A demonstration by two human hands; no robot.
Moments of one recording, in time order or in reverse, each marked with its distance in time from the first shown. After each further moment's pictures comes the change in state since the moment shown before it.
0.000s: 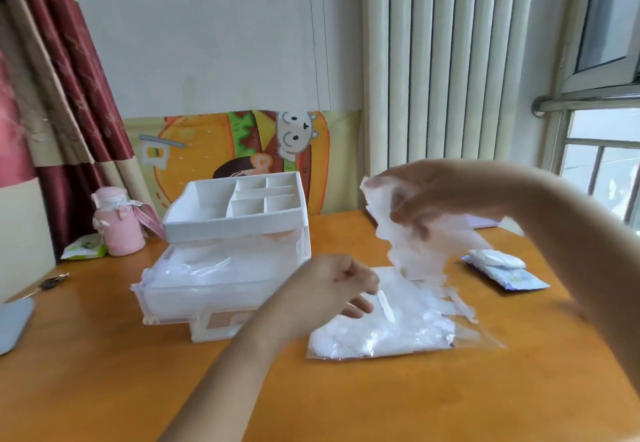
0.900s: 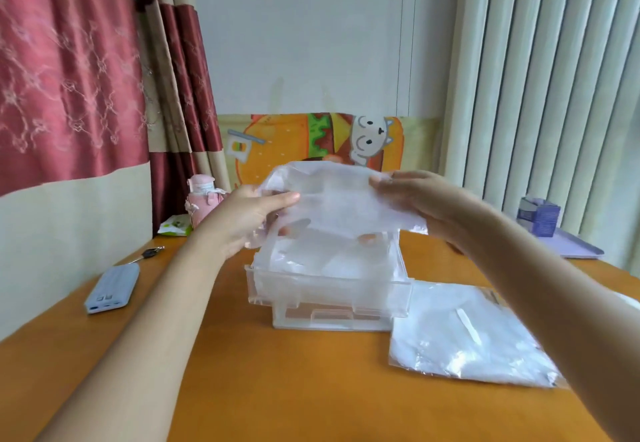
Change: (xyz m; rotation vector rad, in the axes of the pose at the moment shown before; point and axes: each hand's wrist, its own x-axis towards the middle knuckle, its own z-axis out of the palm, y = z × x) left_hand -0.052 0.008 -0.178 -0.242 0.556 -0.092; right_hand 0.104 -0.055 0.094 0.816 0.077 -0.066
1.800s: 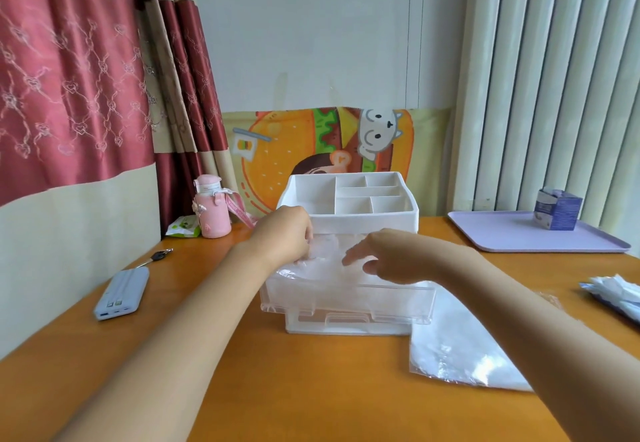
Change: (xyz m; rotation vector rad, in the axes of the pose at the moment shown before) left_hand 0.036 -0.034 0.011 1.255 -0.062 0.137; right_hand 0.017 0.050 0.033 -1.397 -0.330 -0.056
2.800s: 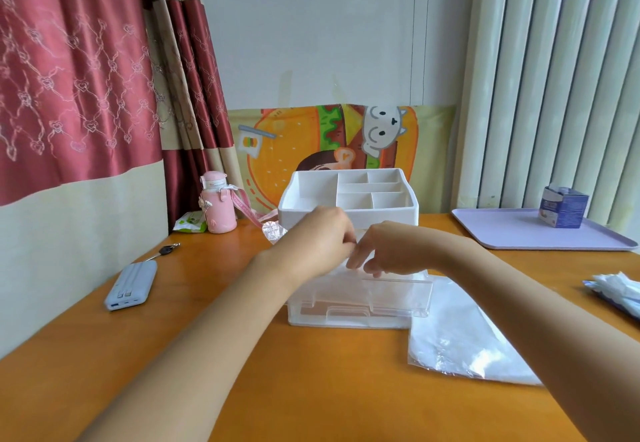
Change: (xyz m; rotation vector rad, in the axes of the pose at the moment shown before) left_hand -0.029 0.047 -0.002 -0.085 0.009 0.199; right_hand 0.001 0.005 -0.004 0.040 -0.046 -0.060
